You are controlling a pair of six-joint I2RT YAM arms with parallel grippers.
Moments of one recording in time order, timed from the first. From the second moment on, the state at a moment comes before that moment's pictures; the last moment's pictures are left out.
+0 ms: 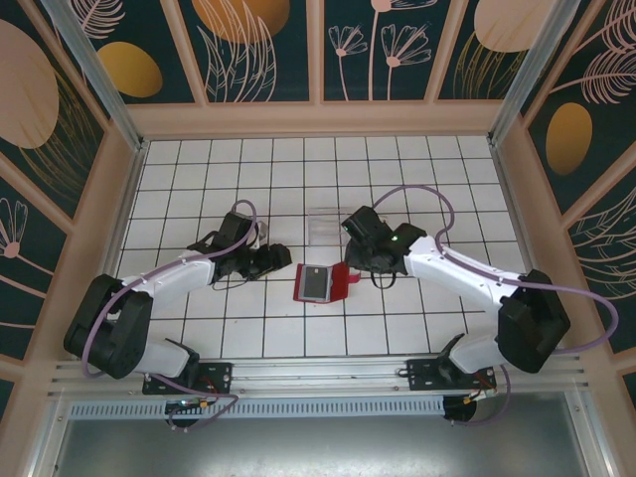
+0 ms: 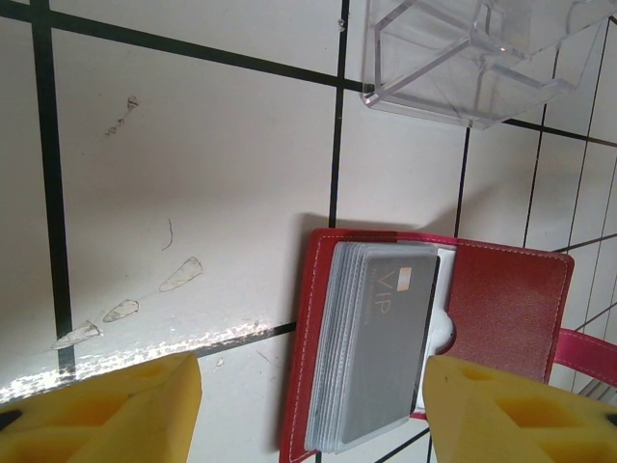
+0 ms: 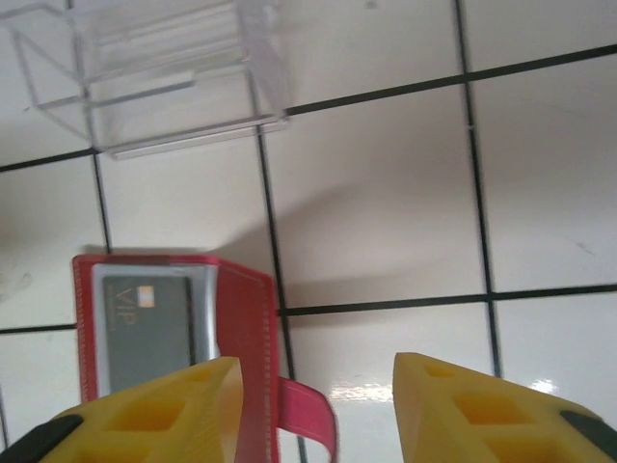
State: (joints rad) left arm -0.46 1.42 0.68 -0.22 0.43 -0.77; right arm 0.79 1.41 1.00 -0.71 0.14 0.86
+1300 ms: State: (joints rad) left arm -0.63 1.47 0.76 -0.23 0.39 -0.79; right arm 0.70 1.43 0.76 -0.43 -0.21 0.60
